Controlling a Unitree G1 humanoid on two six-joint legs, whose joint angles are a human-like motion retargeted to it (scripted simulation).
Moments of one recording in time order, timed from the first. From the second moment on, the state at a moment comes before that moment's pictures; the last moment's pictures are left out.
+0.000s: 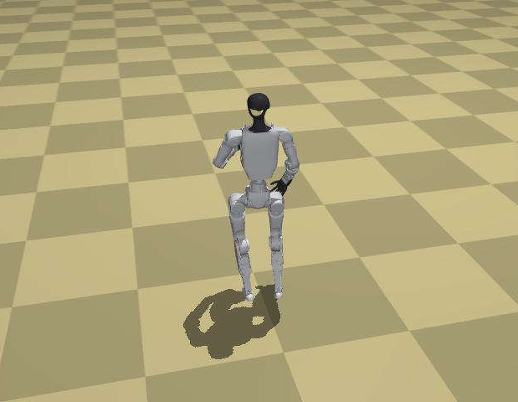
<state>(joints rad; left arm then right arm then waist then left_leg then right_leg) -0.30 0.41 -0.58 -0.06 -0.55 -0.05 -0.41 0.04 -0.31 0.44 0.84 0.03 -0.05 0.19 0.04 -0.05 0.00 -0.08 -0.10 0.13 0.39 -0.36 0.03 -0.15 -0.13 -0.12 0.57 -0.50 0.05</state>
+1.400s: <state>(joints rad) -0.31 0.27 -0.70 0.06 -0.53 -0.04 -0.38 -0.09 -0.30 0.56 0.89 -0.16 -0.06 0.24 0.00 -0.06 0.00 -0.02 -0.05 0.26 0.36 -0.29 0.03 -0.06 -0.07 -0.03 0.29 -0.37 0.13</state>
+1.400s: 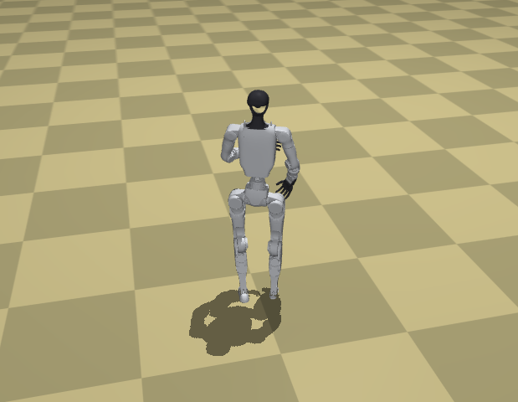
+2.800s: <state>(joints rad) -0.67 0.77 -0.41 0.21 -0.13 -0.23 0.10 -0.25 -0.29 0.67 0.93 -0.27 -0.08 0.16 -0.09 -0.05 0.04 0.08 -0.05 0.39 0.31 -0.24 0.06 0.00 -0.05 0.10 0.18 -0.30 0.24</state>
